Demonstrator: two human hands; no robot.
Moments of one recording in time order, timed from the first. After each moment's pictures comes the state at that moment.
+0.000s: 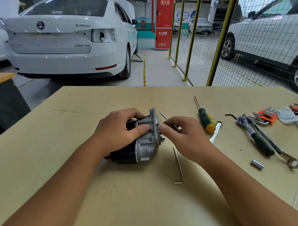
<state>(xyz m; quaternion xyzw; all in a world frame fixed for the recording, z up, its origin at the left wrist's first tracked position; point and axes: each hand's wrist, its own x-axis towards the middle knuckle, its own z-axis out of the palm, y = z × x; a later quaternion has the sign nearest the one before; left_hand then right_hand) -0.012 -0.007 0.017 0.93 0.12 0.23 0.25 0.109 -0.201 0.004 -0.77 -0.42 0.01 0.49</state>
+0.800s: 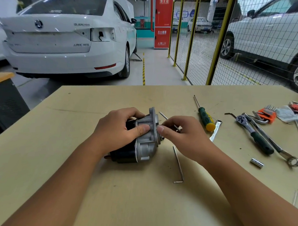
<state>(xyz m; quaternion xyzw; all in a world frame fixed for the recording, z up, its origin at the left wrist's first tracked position) -0.013 -0.008 0.021 0.93 0.12 0.22 0.25 0.111 -0.203 0.003 -0.77 -0.42 0.02 0.48</state>
